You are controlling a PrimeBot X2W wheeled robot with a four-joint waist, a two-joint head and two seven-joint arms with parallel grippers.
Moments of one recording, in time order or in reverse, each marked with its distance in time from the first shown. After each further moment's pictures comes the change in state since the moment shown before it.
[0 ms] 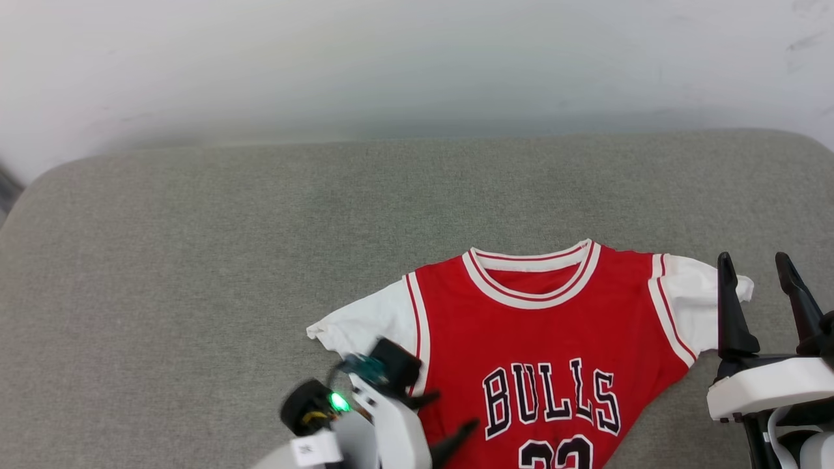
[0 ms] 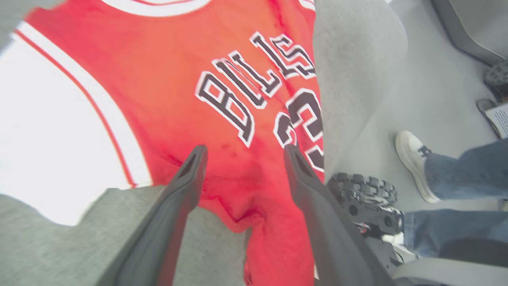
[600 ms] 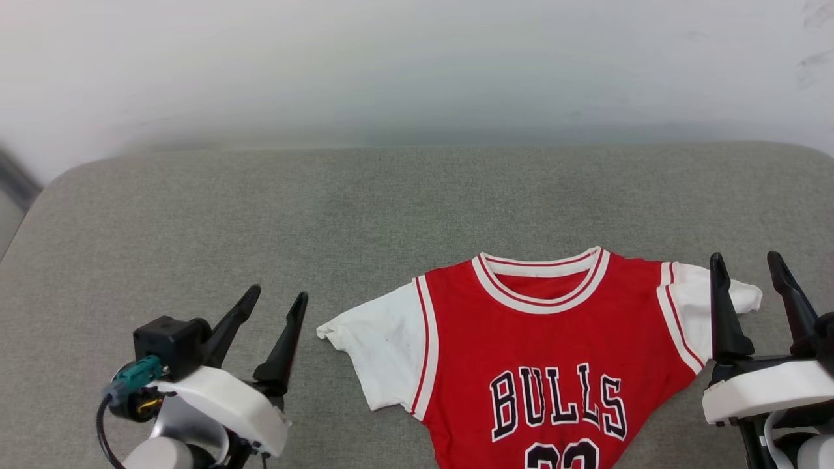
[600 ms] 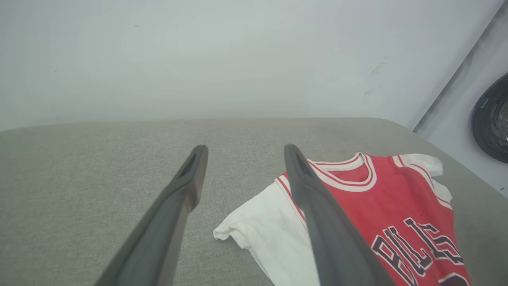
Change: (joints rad) left arm 0.140 0.113 0.374 -0.014 0.038 0.123 -0.560; right arm 0.015 -0.007 0.027 -0.028 0.018 0.000 0.001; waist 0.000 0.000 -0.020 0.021
